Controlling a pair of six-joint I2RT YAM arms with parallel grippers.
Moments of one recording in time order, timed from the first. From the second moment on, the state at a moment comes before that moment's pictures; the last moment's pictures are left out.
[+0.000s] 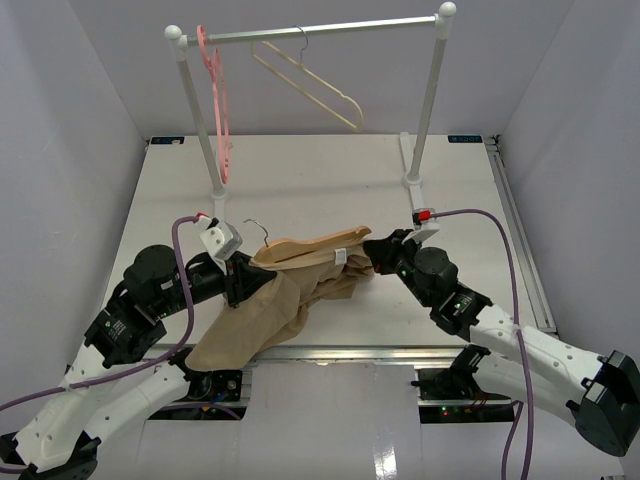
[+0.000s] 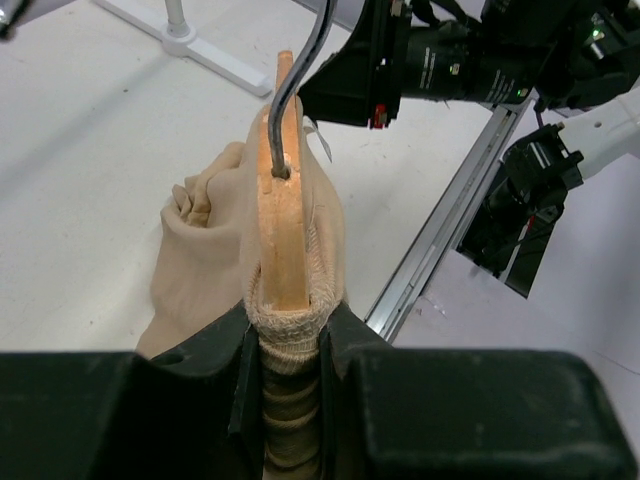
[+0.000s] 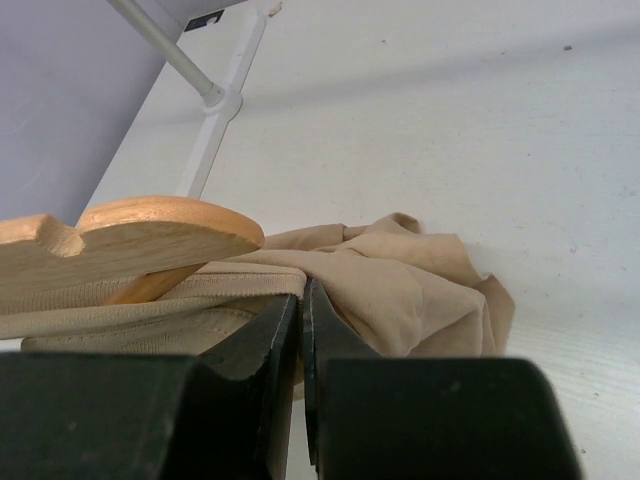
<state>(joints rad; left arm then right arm) -0.70 0.58 0.98 -0.56 0.33 -0.10 0.83 0.88 0.49 0.24 0.30 0.56</state>
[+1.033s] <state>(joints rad) -0.69 0.71 1.09 -0.66 0.45 0.00 0.62 0.87 0.67 -0.03 0.10 0.46</state>
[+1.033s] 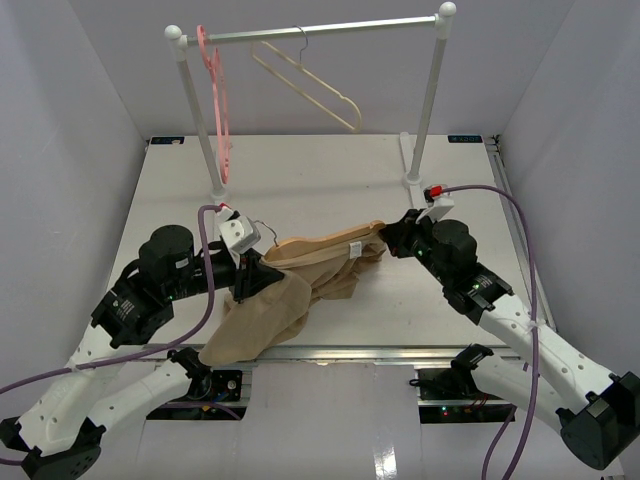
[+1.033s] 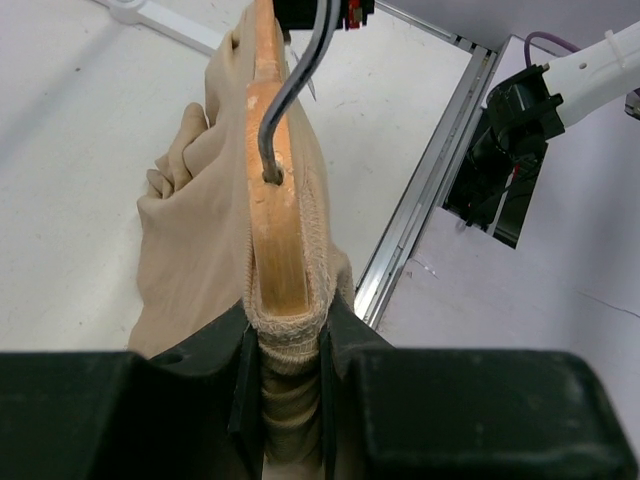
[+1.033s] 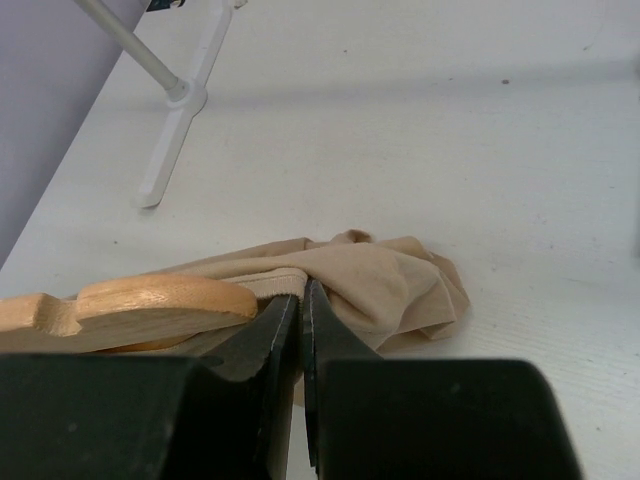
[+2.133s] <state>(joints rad) -0.69 0.84 1.10 -0.65 0.42 0.08 0.54 0.99 1.00 -0.34 0.16 0.29</state>
